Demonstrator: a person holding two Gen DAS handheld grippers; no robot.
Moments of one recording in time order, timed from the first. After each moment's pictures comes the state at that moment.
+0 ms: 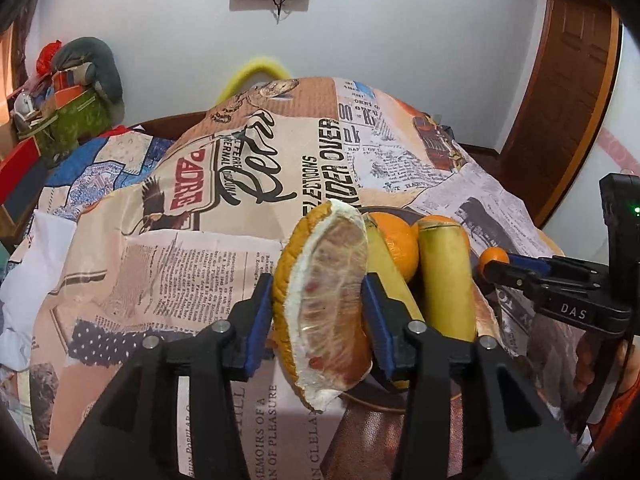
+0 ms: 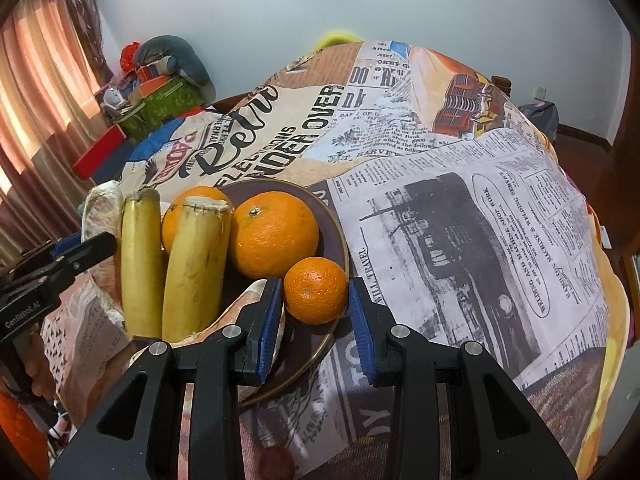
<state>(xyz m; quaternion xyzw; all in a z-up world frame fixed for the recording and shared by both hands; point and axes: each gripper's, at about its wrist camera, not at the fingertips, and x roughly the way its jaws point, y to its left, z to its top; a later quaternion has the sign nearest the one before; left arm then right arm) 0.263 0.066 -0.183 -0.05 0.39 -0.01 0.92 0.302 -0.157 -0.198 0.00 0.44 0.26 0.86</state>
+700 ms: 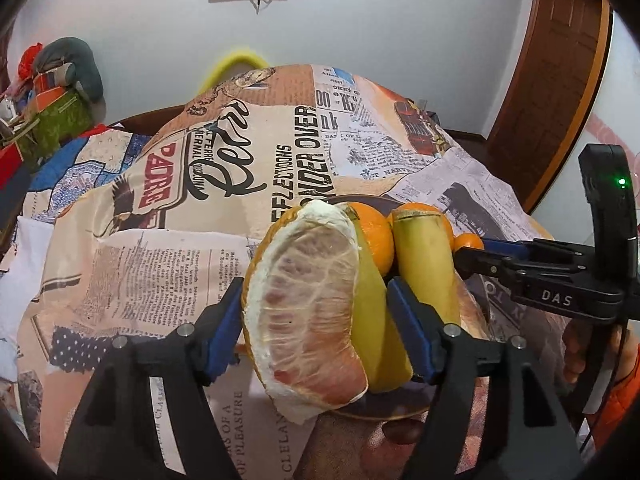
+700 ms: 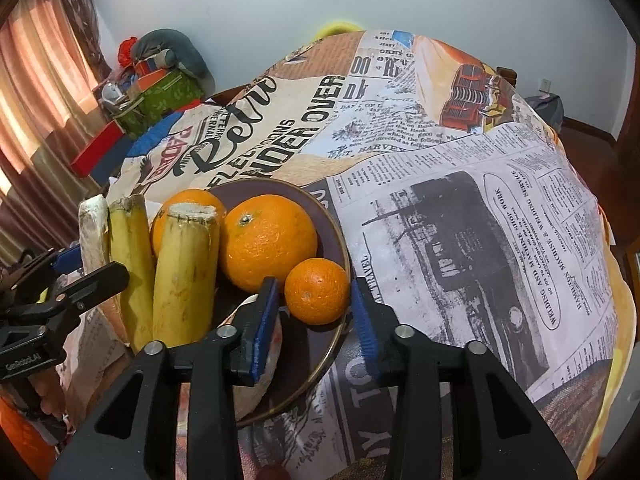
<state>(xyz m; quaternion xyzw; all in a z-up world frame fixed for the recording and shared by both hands) 0.275 0.047 -0.190 -0.04 0.40 -0.04 0.91 0.317 -0.152 -0.204 0.00 0.46 0.27 0.85</state>
